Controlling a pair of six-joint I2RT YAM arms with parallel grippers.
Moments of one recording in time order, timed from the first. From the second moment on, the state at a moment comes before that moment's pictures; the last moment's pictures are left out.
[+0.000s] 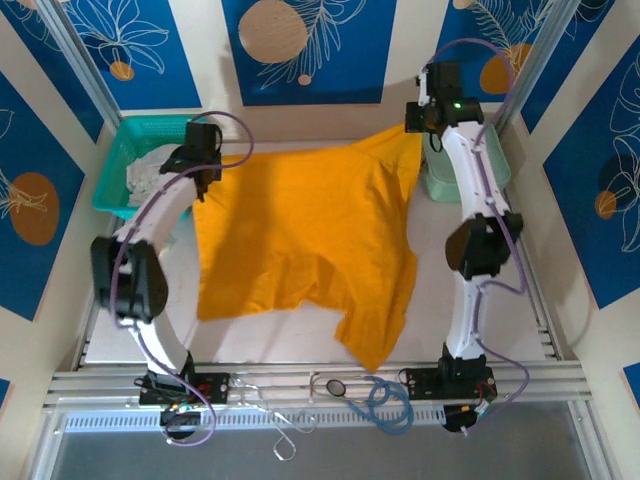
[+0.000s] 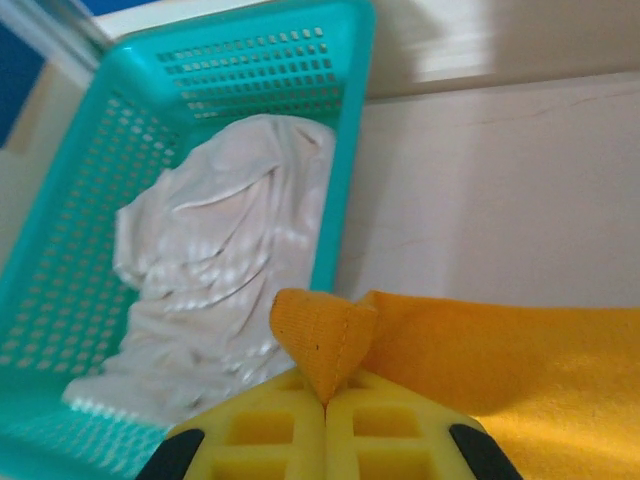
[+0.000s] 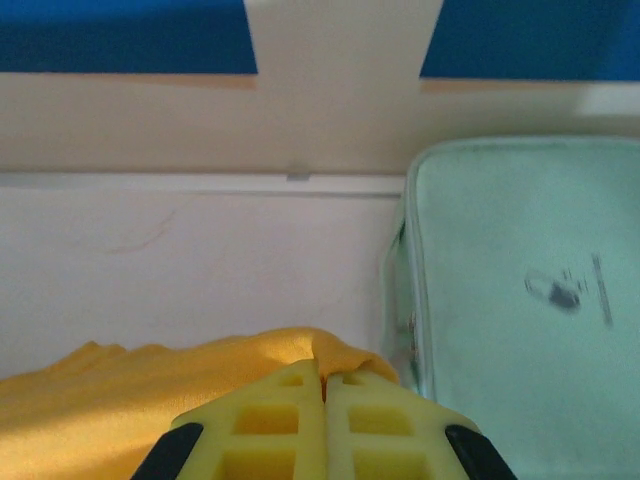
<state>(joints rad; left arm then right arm) -0.17 1.82 1.57 -0.47 -0.46 0.01 0.11 2.18 2.42 -0.97 0.09 0.03</state>
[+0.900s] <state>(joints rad) -0.17 2.09 1.59 -0.26 -0.51 0.06 0.16 2.17 1.94 -0.67 0.17 0.03</state>
